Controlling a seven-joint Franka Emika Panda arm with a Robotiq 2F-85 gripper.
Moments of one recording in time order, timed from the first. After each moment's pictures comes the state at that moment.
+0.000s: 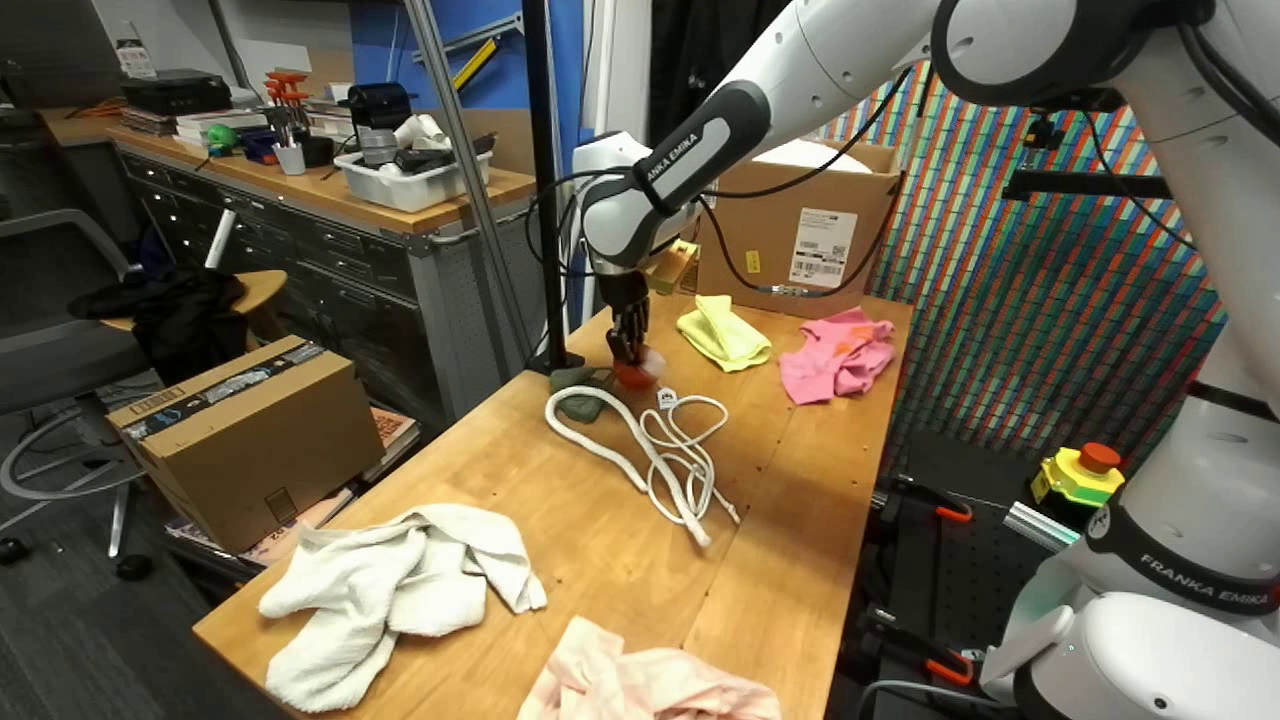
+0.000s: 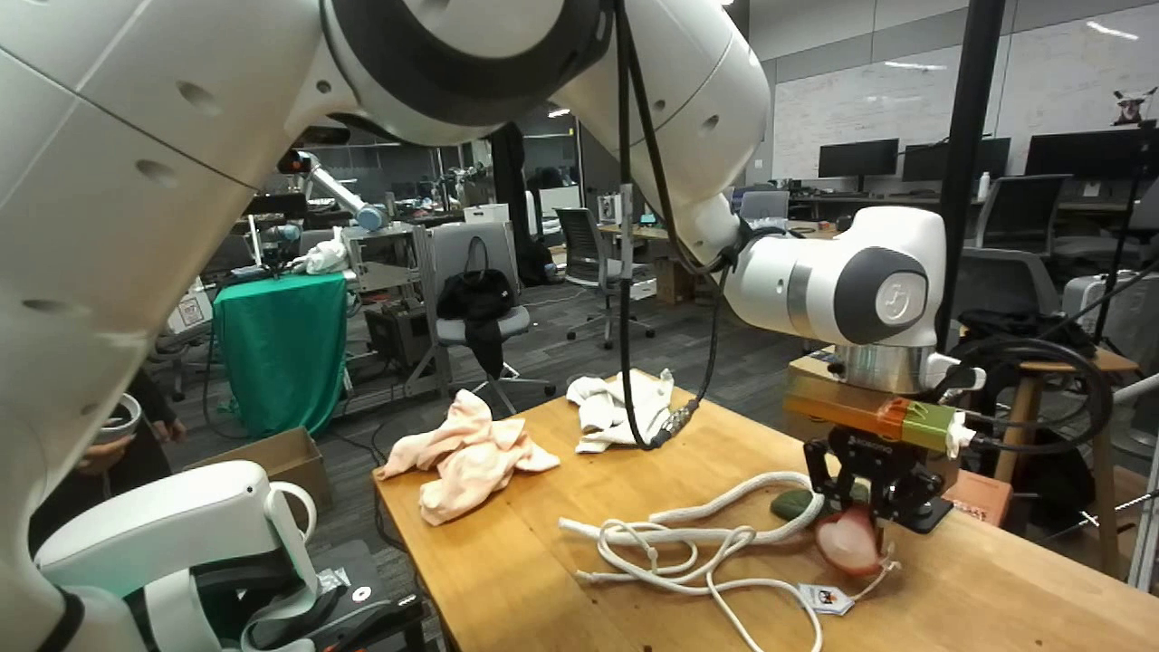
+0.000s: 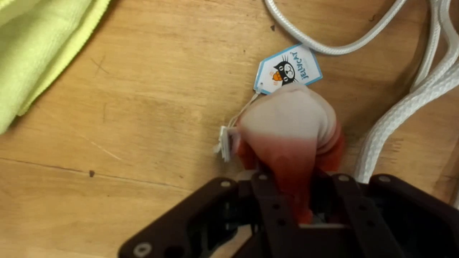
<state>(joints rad) -0.12 0.73 -0.03 -1.59 -0.11 2.19 -0.26</state>
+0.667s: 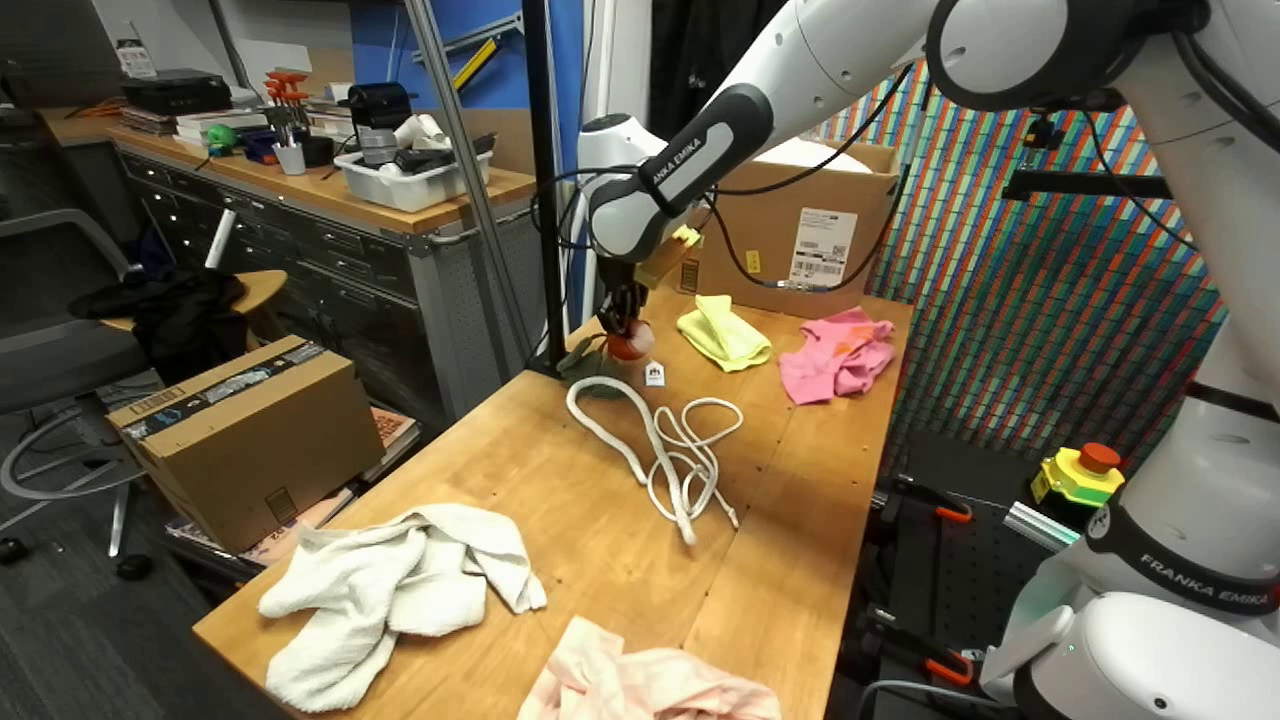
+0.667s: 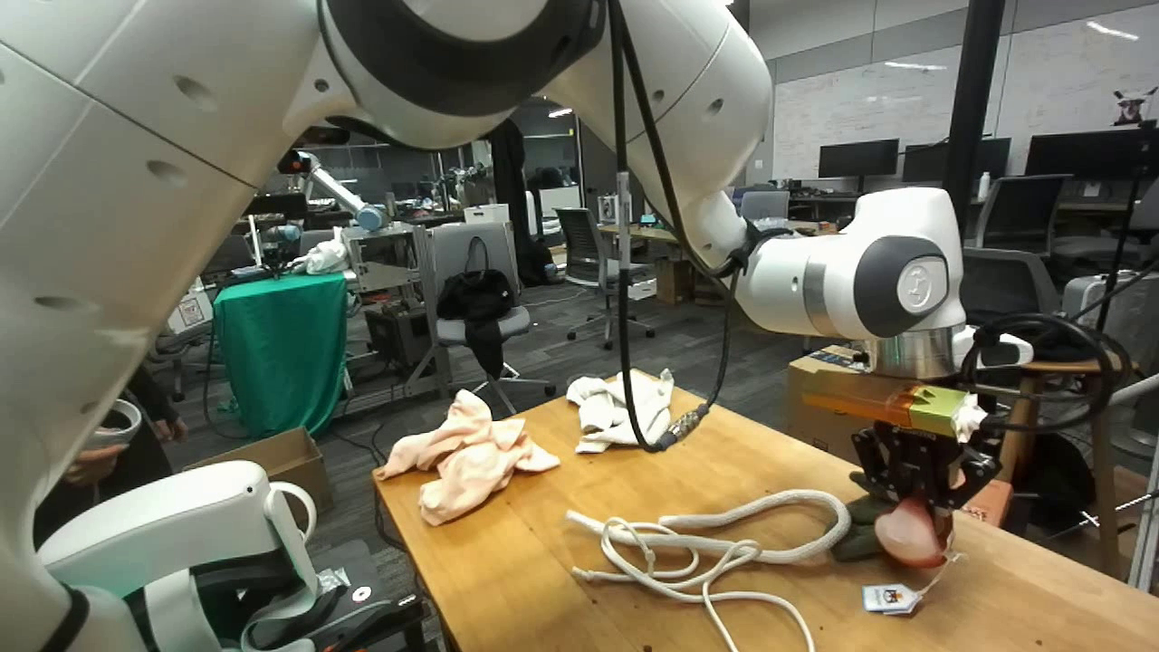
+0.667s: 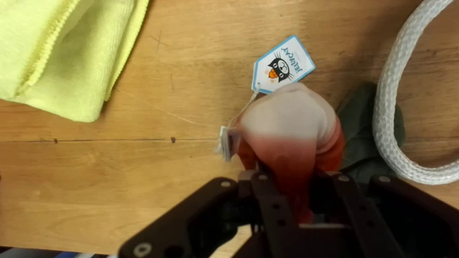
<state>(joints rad) -0.07 0.73 -0.12 -1.57 -0.17 2.33 -0.01</state>
